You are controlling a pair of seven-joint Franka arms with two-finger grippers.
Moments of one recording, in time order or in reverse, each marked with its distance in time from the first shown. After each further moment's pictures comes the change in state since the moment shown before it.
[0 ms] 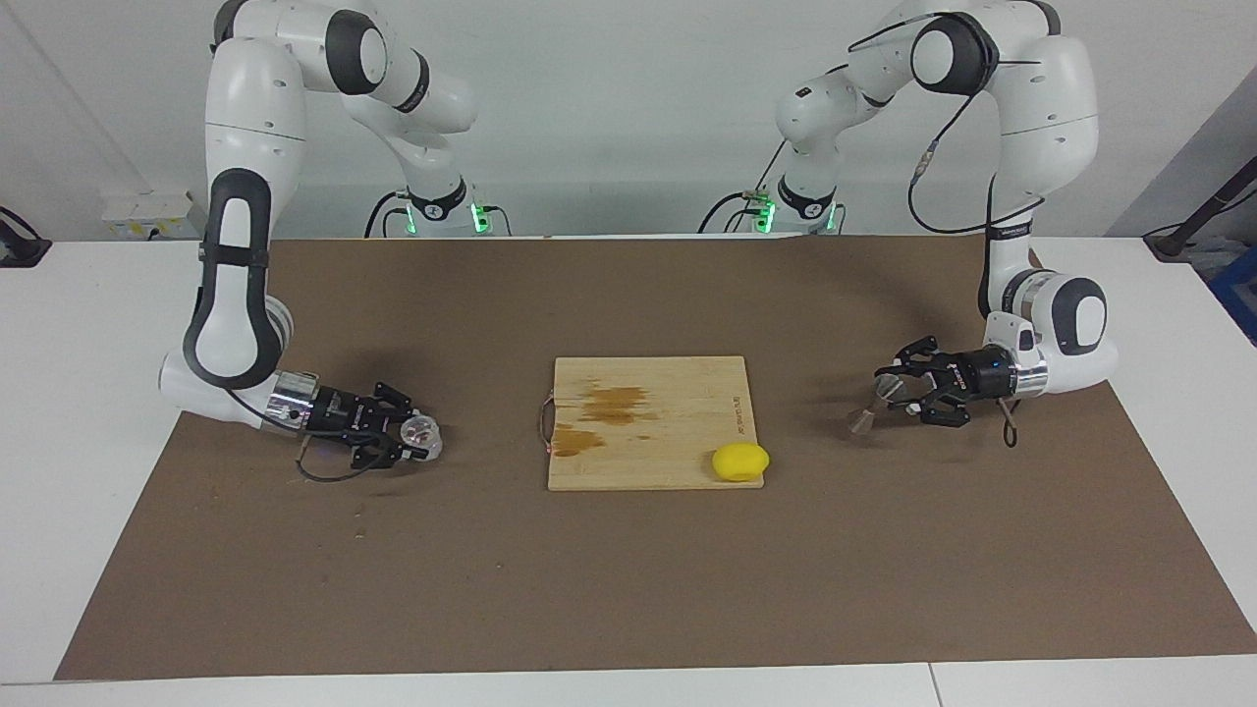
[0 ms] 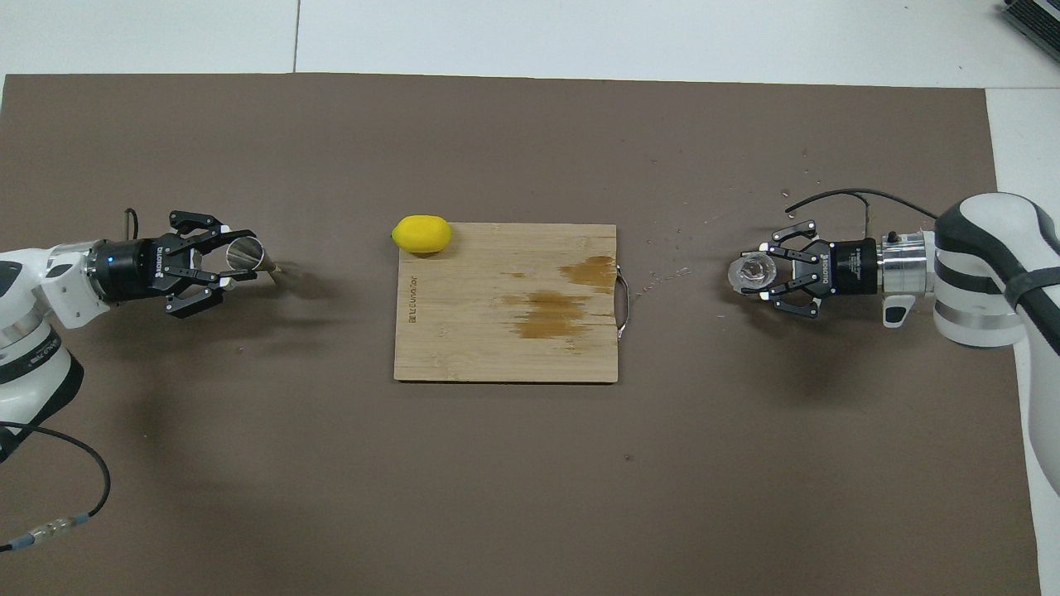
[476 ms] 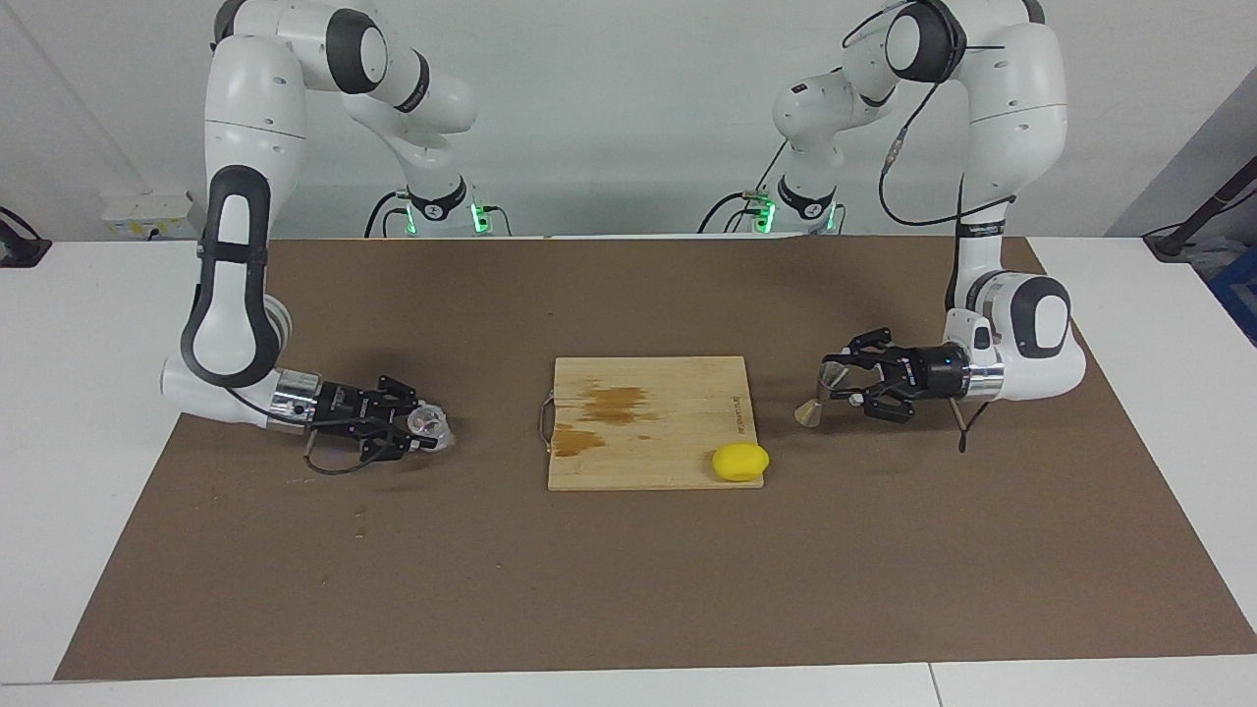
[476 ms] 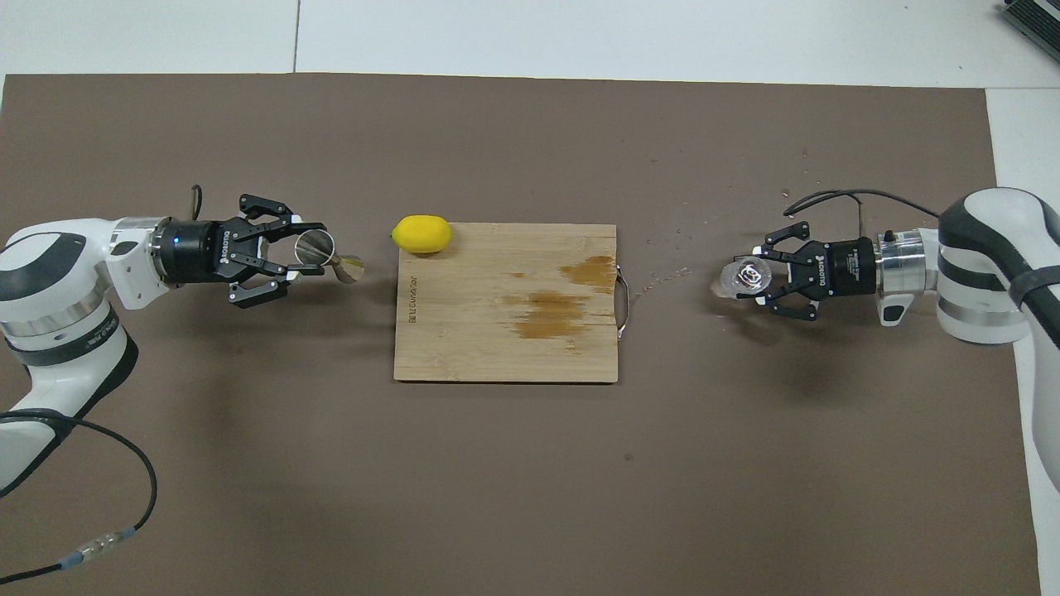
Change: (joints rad) left arm -0.165 -0.065 -0.006 -0.015 -0.063 0.039 -0.035; right arm 0.001 -0.009 0.003 0.015 0.000 -0.102 -0.001
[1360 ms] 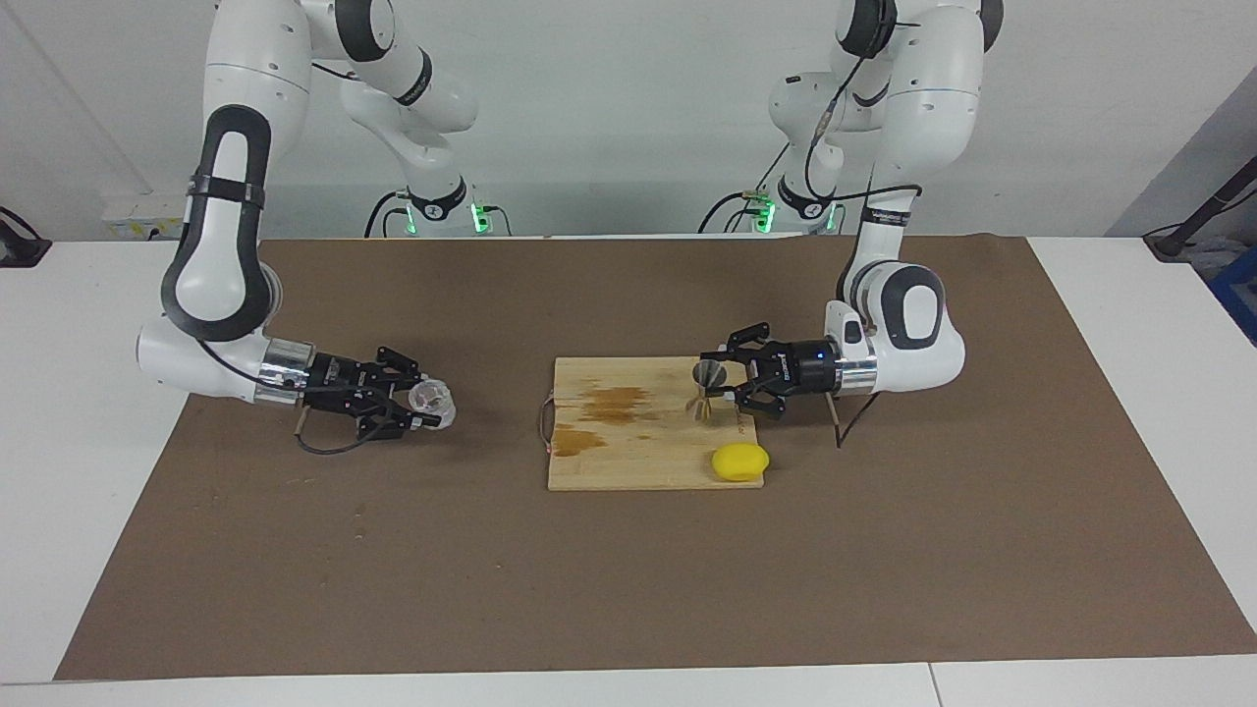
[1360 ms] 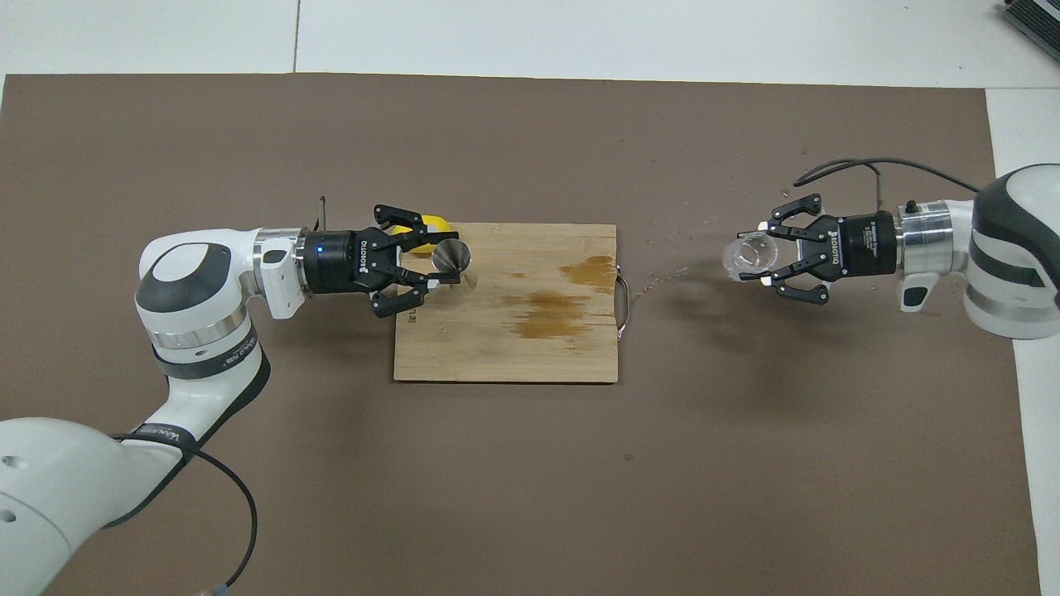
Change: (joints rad) left arm -0.305 -0.075 -0.001 -0.107 -0.222 0.278 -0.020; right arm 0.049 -0.124 0.001 0.016 0.001 0.007 0.213
